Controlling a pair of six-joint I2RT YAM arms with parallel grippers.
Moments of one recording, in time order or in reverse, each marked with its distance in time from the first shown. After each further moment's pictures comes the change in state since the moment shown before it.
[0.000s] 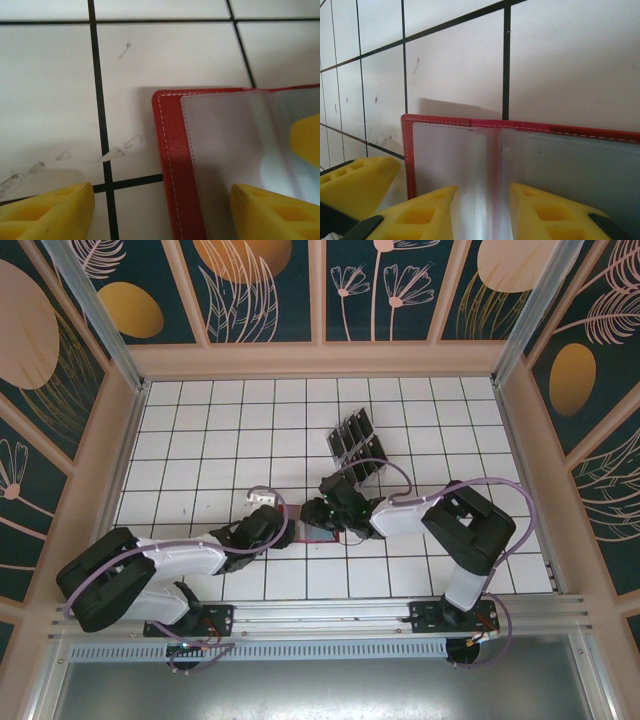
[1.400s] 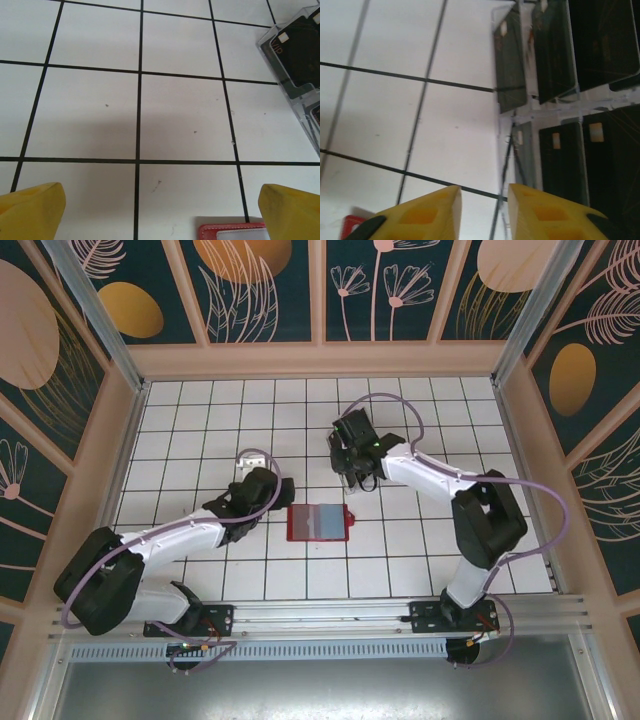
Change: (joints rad) left arm 0.157 -0.030 0.253 -0.160 -0.087 0.058; right arm -0.233 0.003 0.511 -0.702 0.271 -0.616
